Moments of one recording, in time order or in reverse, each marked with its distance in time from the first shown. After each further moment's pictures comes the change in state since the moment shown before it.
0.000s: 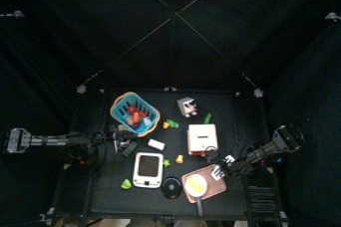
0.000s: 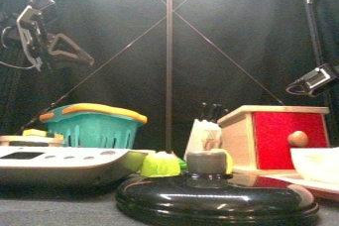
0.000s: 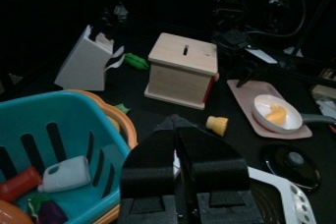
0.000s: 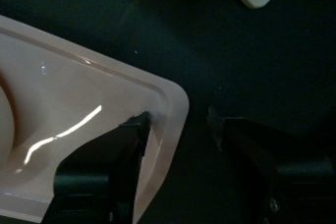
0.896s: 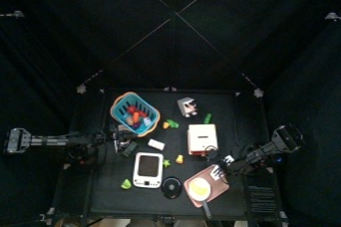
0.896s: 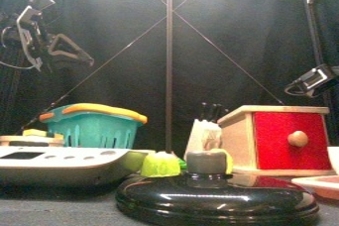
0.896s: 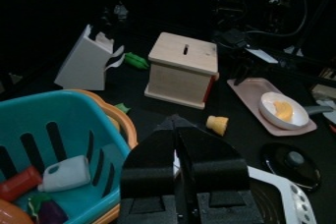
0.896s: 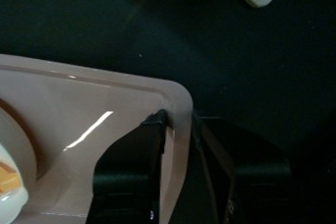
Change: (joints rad) left arm 0.000 0.003 0.000 0.000 0.000 0.002; right arm 0.002 0.014 -0.011 0.023 0.003 0.006
